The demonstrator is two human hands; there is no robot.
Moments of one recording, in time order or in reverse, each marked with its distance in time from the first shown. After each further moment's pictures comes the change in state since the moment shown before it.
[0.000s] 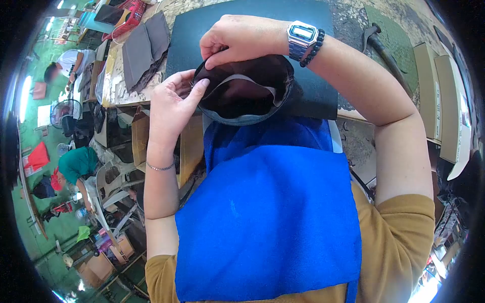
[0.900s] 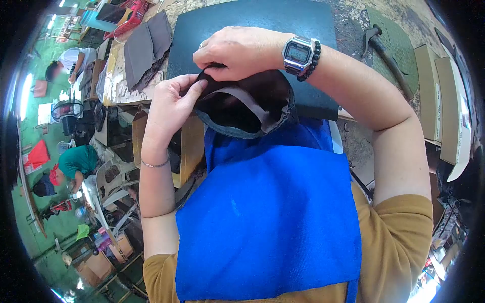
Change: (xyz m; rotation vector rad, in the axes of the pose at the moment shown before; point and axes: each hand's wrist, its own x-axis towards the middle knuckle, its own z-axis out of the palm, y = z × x) left_hand 0.006 -0.001 -0.013 0.058 -0.187 -0.003; right_hand -0.001 -0.013 0.017 -0.185 0.064 -0.220
